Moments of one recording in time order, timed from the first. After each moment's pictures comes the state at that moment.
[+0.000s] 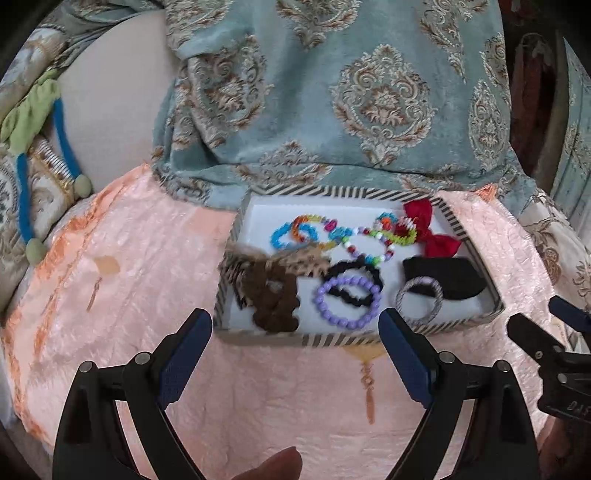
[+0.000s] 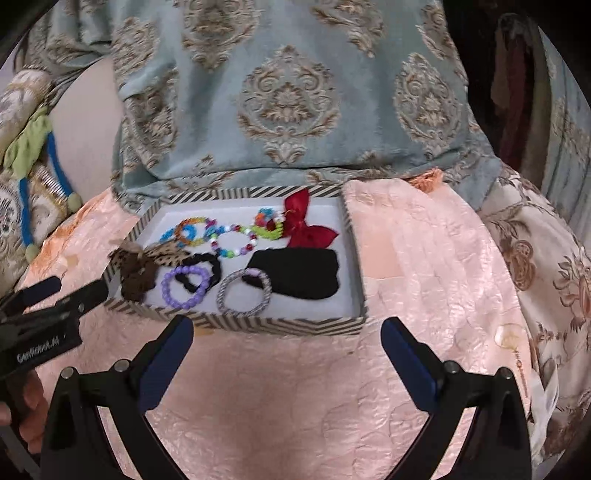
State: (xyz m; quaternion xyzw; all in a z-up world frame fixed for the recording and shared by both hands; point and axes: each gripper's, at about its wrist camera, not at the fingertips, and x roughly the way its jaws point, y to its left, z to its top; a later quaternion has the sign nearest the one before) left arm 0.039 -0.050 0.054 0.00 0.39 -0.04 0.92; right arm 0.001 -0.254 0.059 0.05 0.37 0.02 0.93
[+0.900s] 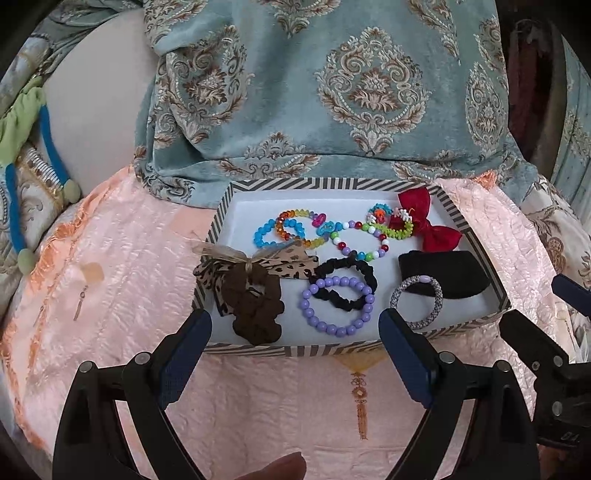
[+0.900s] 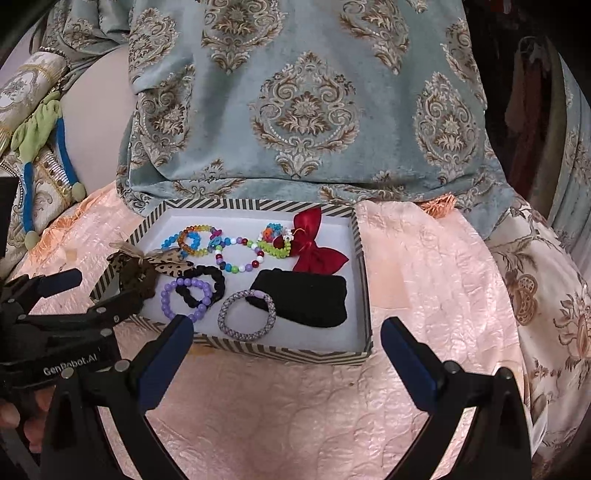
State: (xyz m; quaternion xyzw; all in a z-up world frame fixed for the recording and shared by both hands) left arm 0.054 -0.065 0.035 0.01 0.40 -0.05 0.91; right arm 0.016 -0.240 0.063 0.00 0.35 0.03 0.94
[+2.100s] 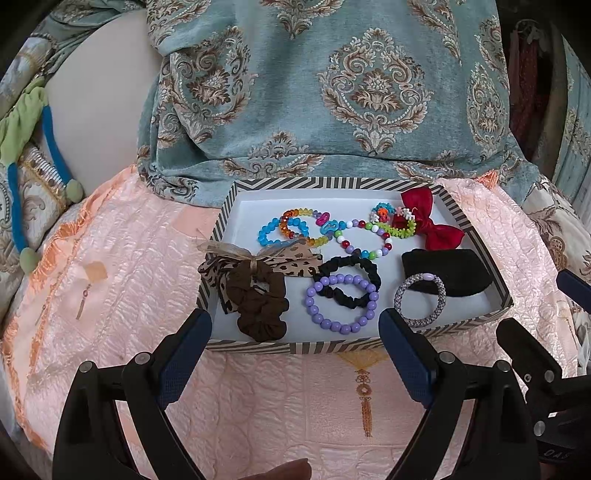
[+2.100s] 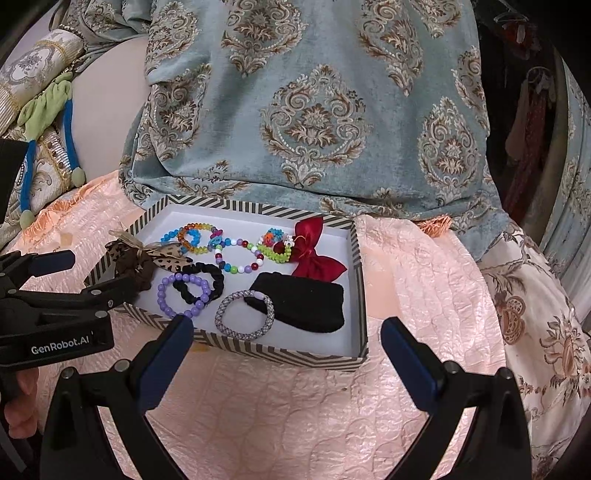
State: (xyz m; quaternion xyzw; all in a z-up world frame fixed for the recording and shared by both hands) left arm 0.051 -0.063 0.034 0.01 0.40 -0.05 0.91; right arm 0.008 -0.226 0.062 -0.05 0.33 0.03 0.94
